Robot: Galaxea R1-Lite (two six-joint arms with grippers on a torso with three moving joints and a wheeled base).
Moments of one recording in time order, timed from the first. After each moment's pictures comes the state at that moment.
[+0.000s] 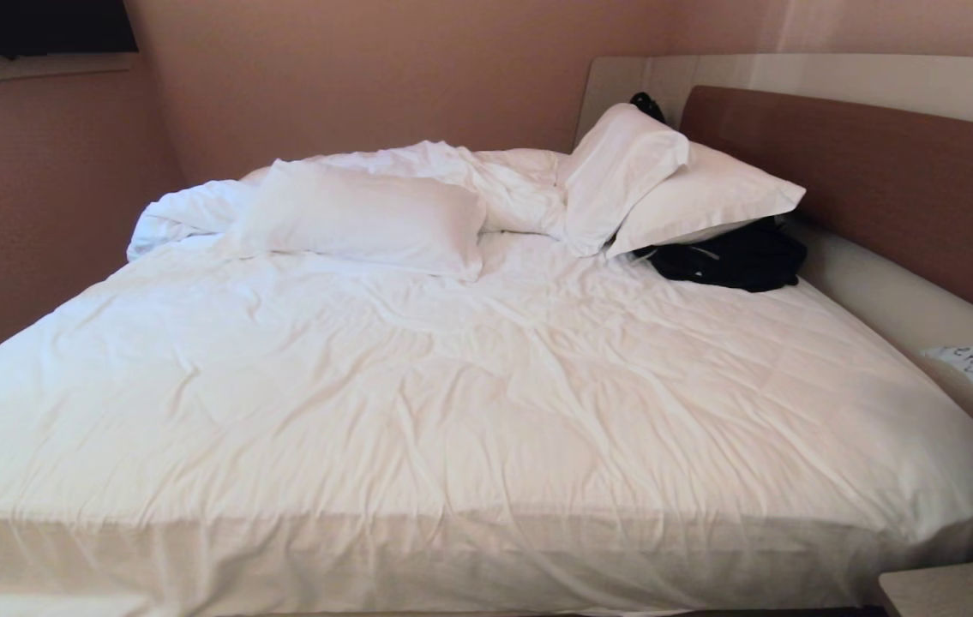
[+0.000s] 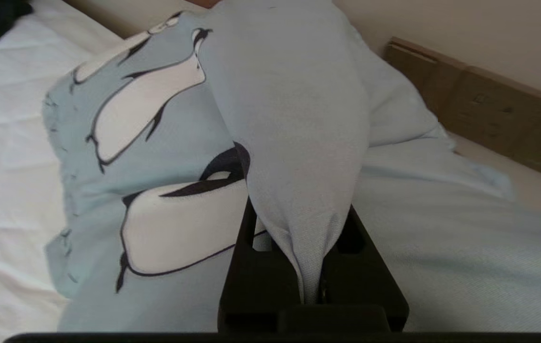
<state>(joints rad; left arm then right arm) 0.00 0.00 0.00 -0.01 0.00 0.00 -1.19 1.36 -0.81 -0.27 0.30 -0.01</state>
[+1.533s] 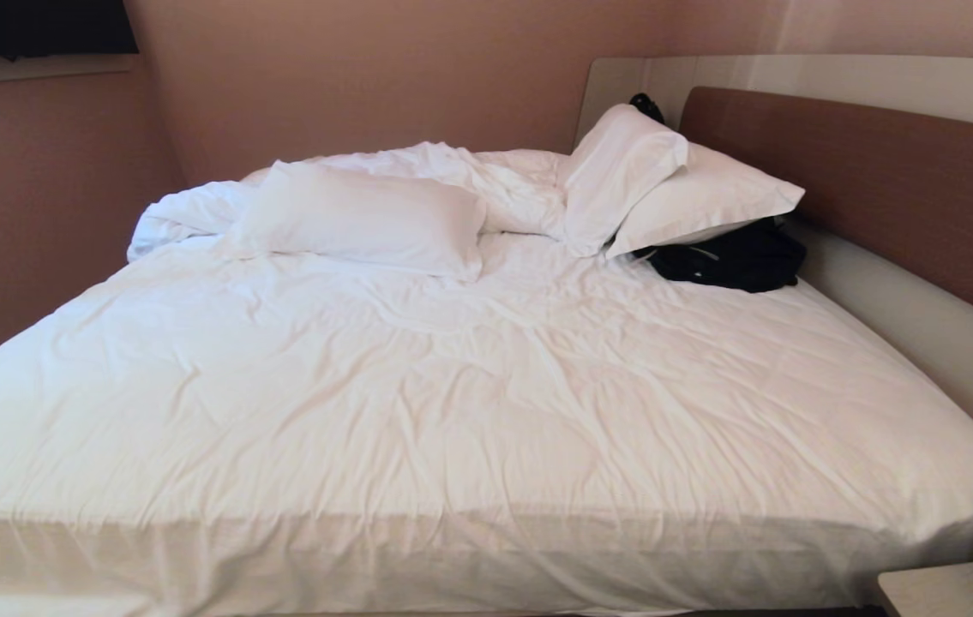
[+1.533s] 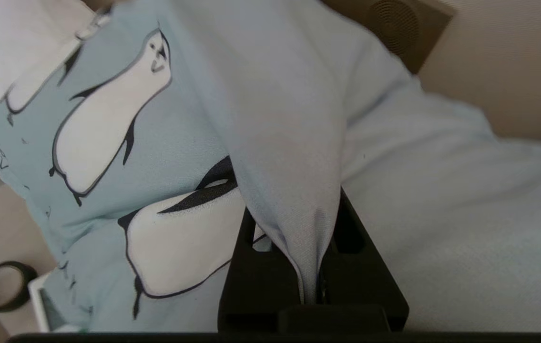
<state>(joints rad) 0.00 0.00 0.00 -0.01 0.00 0.00 -2.05 1.71 -0.77 -0.28 1.08 -0.68</state>
